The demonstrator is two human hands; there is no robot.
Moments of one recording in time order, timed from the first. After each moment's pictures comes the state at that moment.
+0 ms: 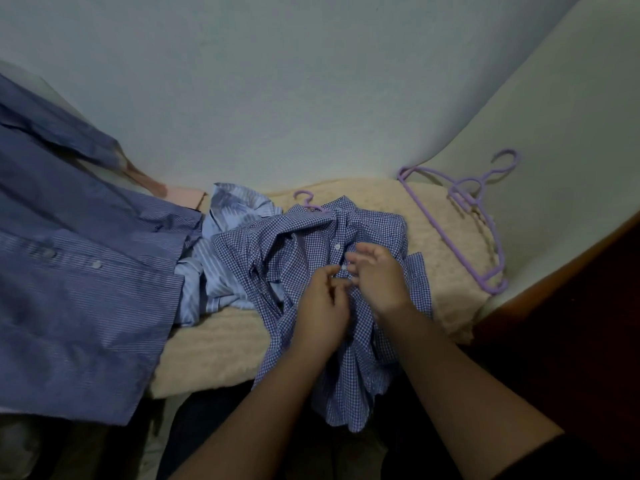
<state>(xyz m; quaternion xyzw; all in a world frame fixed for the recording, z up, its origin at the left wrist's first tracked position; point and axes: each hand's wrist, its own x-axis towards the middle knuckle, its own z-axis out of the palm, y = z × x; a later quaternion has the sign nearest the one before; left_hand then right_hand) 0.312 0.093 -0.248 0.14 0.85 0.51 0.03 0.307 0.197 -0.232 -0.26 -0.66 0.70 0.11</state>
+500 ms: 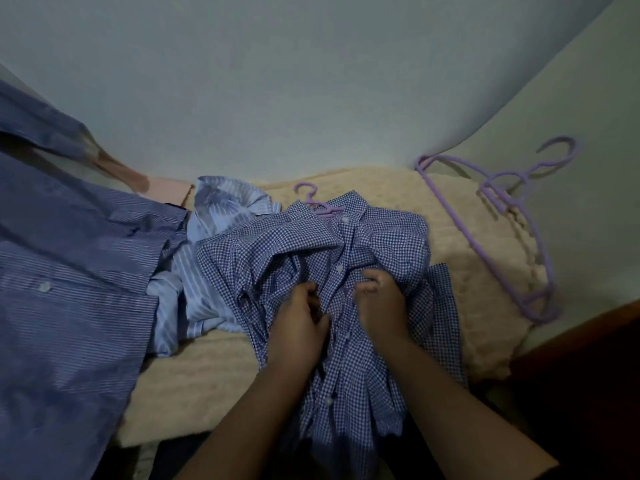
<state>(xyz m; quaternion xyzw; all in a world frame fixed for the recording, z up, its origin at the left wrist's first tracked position) 0.254 0.078 -0.305 0.10 0.92 0.38 0.06 0.268 0.207 -0.301 -0.31 -0.74 0.59 0.10</state>
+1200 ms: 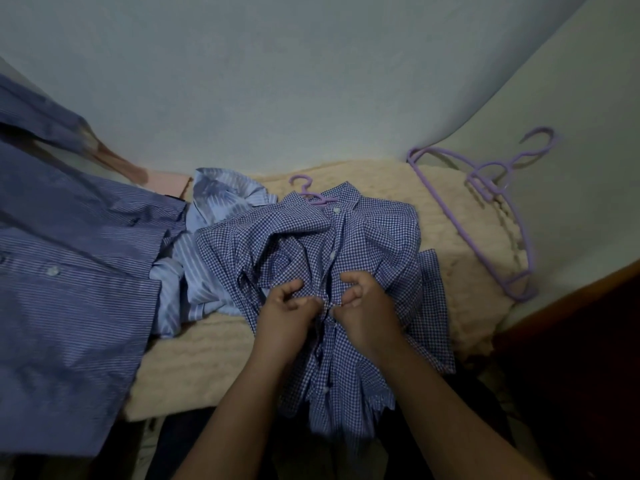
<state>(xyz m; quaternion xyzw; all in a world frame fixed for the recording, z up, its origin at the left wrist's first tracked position) 0.278 0.064 -0.271 -0.05 0.74 0.65 0.18 0.314 0.184 -0.270 -0.23 -0.74 0.63 0.02</state>
